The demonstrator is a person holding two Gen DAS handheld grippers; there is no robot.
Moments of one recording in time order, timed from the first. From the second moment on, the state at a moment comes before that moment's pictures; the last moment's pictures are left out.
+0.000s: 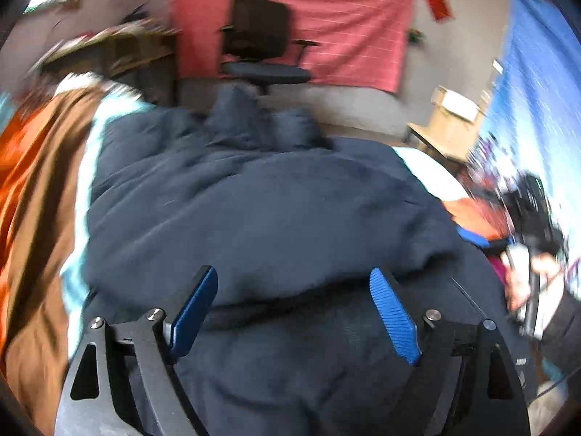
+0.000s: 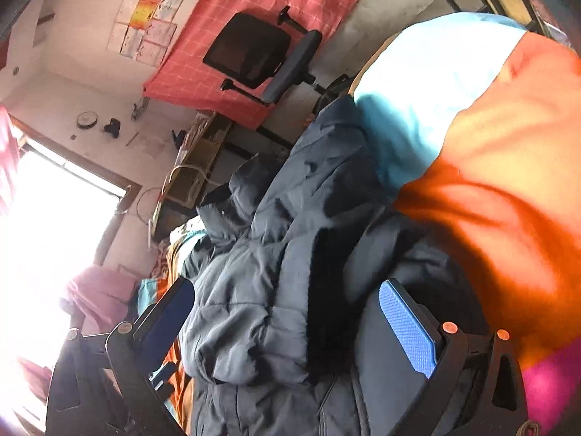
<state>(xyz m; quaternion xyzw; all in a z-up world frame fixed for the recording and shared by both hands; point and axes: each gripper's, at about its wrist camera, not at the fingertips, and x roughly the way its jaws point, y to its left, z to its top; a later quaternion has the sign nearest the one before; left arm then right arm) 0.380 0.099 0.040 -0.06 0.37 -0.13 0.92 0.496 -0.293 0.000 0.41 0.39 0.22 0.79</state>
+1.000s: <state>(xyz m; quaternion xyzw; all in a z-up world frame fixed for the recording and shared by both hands) 0.407 0.188 0.051 -0.09 0.34 -0.01 0.94 0.502 -0.205 0.054 0.09 0.45 0.09 0.89</state>
